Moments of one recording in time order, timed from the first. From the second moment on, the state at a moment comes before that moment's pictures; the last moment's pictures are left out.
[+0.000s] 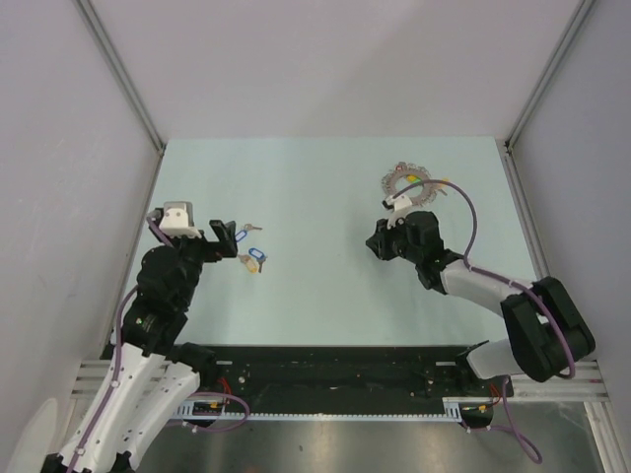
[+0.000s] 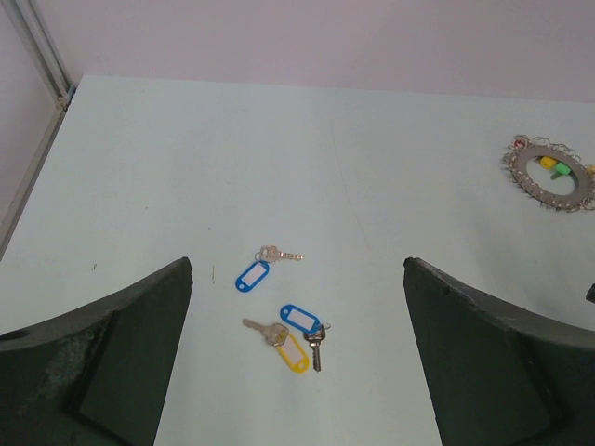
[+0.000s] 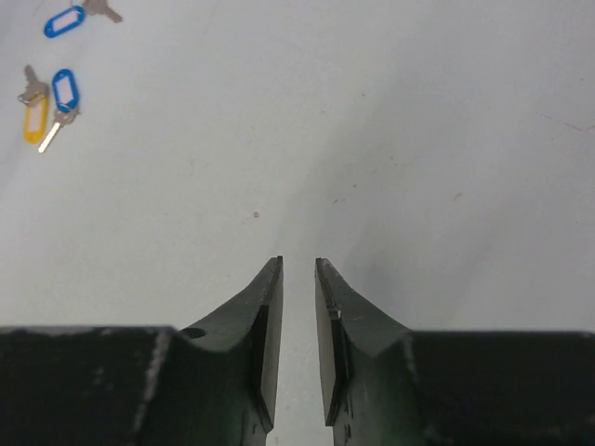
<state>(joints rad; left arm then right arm) -0.35 0.52 0.68 -0.25 -0.27 -0.15 0.46 1.42 0.63 0.34 -0.21 0.18</state>
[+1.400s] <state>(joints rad) -0.35 0.17 0.57 -0.25 -0.37 -0.15 0.45 0.05 0.58 -0.16 0.37 0.03</state>
